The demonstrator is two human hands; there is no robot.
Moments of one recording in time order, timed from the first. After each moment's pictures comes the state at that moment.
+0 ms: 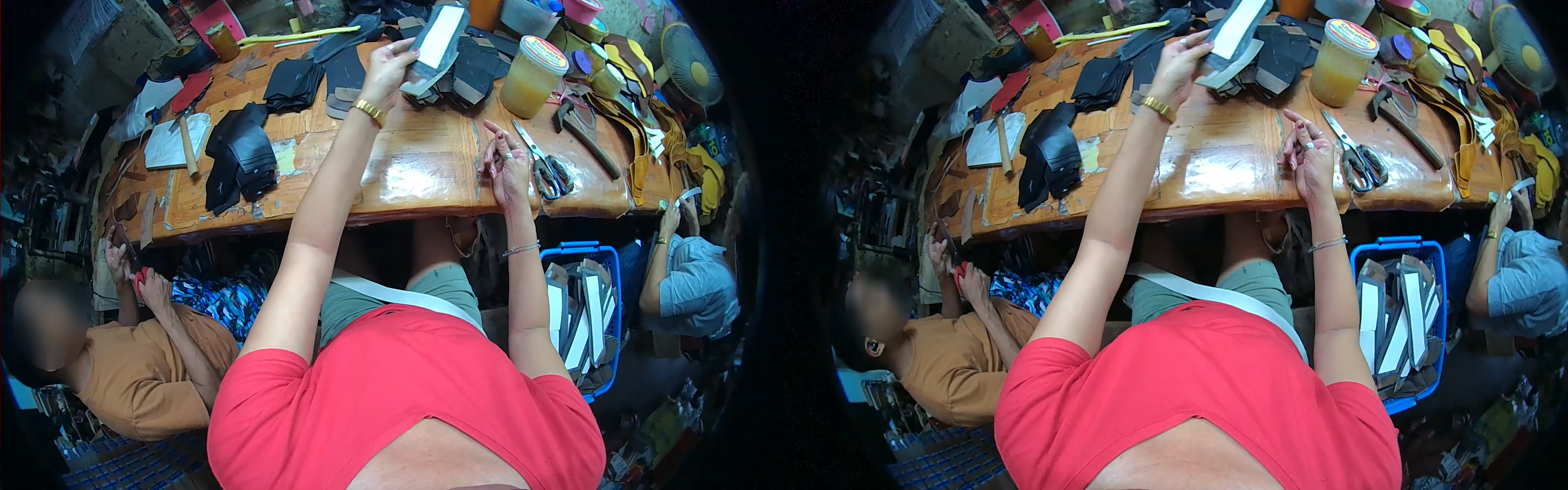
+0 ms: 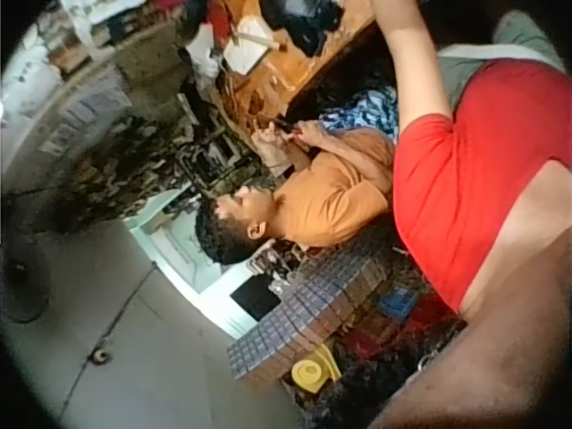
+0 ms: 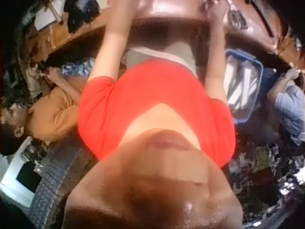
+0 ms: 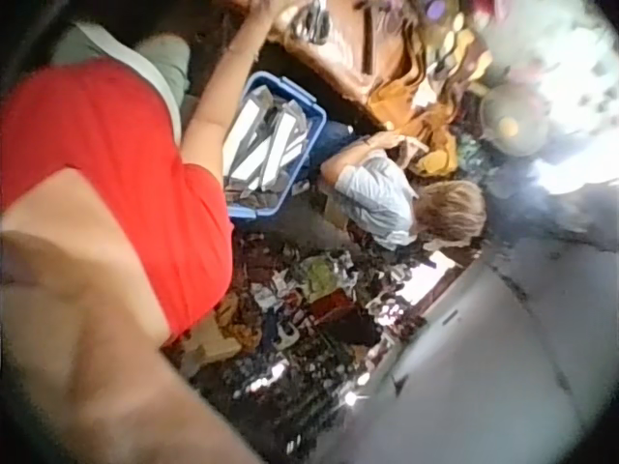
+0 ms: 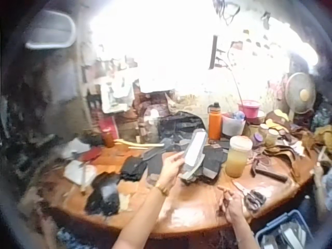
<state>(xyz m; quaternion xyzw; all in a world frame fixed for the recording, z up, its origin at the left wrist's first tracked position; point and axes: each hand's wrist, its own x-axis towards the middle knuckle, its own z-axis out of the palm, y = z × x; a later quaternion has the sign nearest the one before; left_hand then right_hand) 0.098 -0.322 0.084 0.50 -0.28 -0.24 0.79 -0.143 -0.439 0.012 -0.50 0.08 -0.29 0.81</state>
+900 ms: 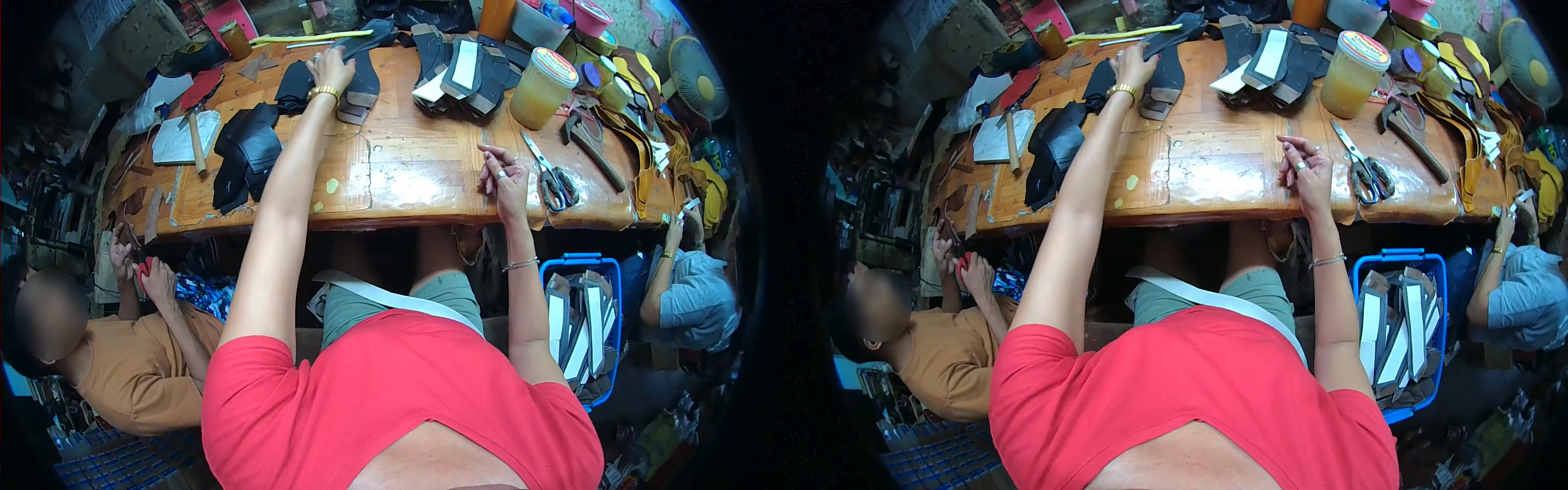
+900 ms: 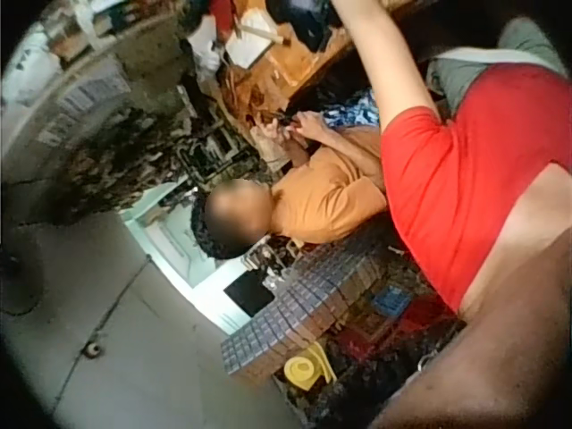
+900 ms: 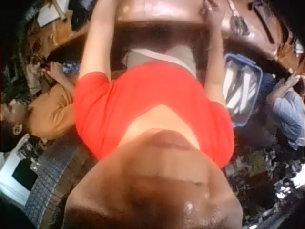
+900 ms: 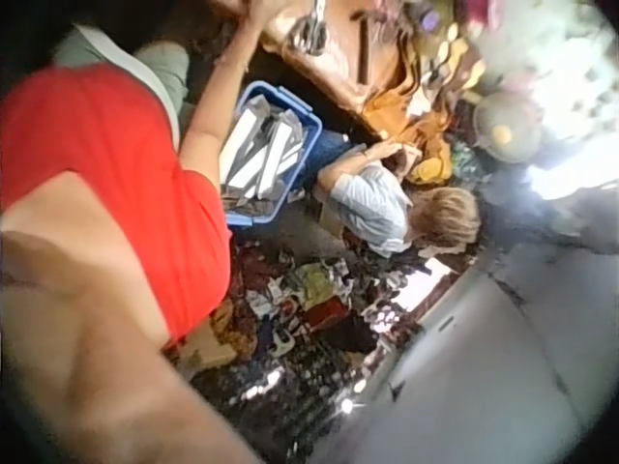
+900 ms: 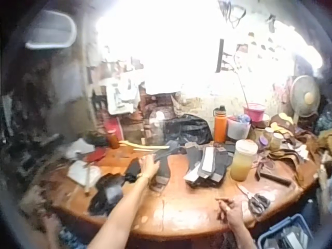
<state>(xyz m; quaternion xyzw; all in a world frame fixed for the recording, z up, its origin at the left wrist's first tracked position) 0.232 -0.256 0.046 0.91 -0.26 0.24 0.22 -0.147 -0.423 0.011 -0.62 0.11 -0.27 0.73</state>
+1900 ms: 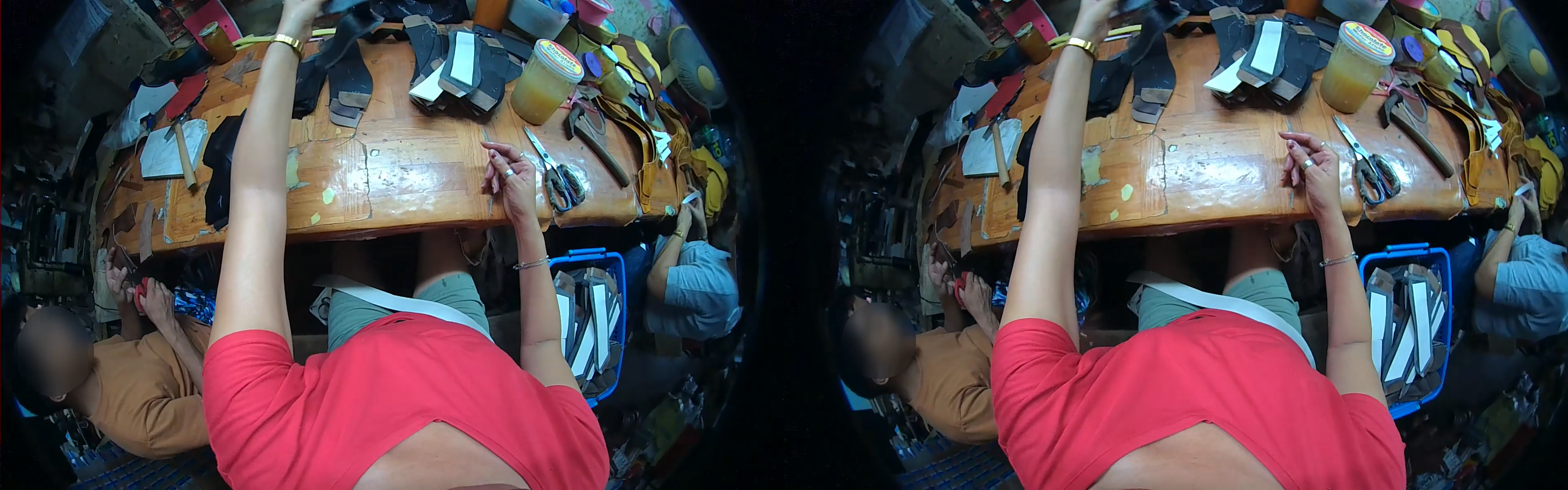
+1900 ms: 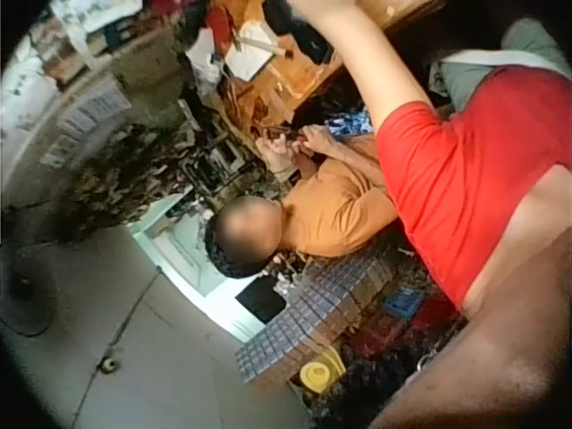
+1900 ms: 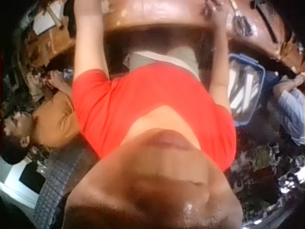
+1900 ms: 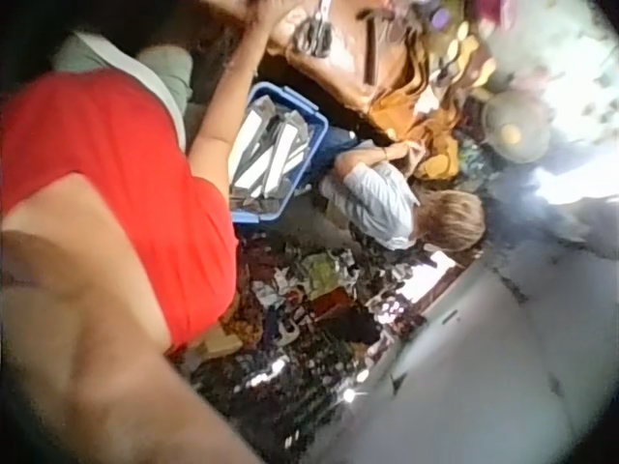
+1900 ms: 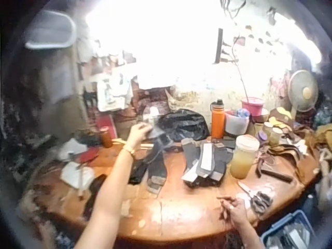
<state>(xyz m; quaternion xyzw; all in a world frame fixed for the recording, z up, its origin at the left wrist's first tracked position) 0.334 -0.280 0.132 0.68 -0.36 -0.01 0.64 -0.145 -0.431 0.012 -0.60 0.10 -0.25 0.75</state>
